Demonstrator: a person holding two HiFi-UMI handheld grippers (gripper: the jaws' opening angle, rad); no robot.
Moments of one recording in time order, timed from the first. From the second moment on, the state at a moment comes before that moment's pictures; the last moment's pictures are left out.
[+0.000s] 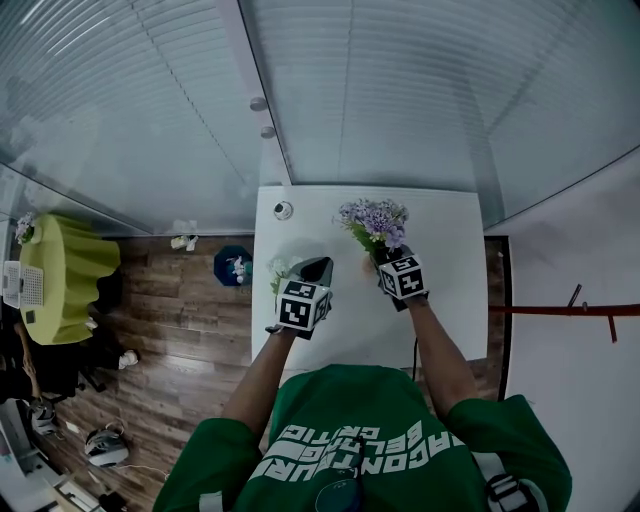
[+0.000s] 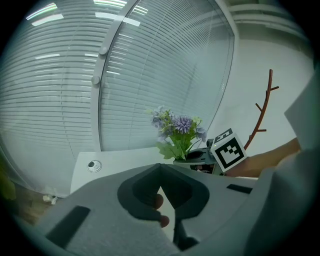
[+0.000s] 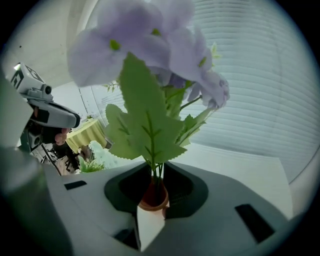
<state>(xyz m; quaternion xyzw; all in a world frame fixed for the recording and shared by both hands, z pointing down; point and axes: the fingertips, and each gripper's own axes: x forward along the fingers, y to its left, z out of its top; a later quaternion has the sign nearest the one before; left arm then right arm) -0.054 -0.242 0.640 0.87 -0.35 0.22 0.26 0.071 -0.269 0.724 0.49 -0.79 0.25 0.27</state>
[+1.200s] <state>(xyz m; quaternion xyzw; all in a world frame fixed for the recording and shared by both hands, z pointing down) -0.039 -0.235 0.616 0.86 -0.39 0.21 0.25 0.080 -0.270 0.672 0.48 -0.81 0.24 0.22</state>
